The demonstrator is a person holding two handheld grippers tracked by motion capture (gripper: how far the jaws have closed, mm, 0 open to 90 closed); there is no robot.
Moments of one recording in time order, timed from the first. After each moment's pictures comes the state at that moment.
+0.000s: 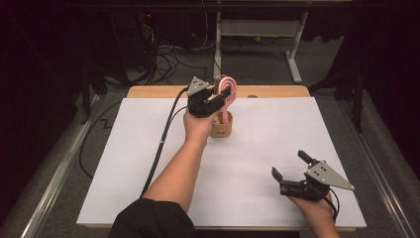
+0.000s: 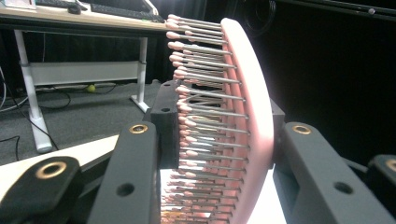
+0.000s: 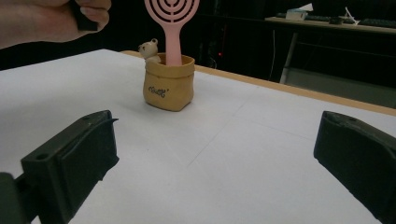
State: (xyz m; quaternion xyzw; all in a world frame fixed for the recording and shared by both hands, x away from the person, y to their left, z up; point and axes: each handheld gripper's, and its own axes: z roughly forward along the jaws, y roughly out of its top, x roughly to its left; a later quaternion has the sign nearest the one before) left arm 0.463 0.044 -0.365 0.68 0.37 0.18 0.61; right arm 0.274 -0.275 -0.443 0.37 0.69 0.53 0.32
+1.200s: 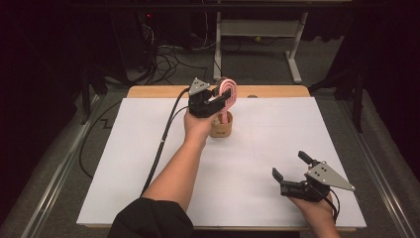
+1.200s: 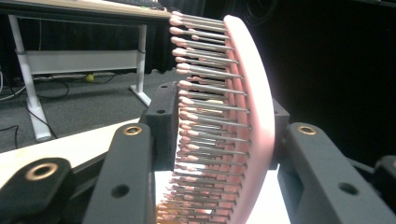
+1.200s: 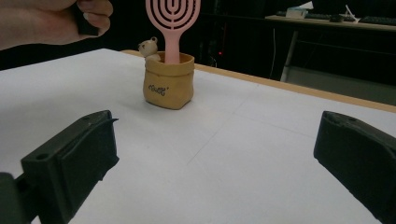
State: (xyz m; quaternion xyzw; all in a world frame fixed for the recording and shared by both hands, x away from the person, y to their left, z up) left arm 0.467 0.043 -0.371 0.69 0.38 0.17 0.60; right arm 0.274 -0.277 -0.445 0.38 0.69 0.53 0.32
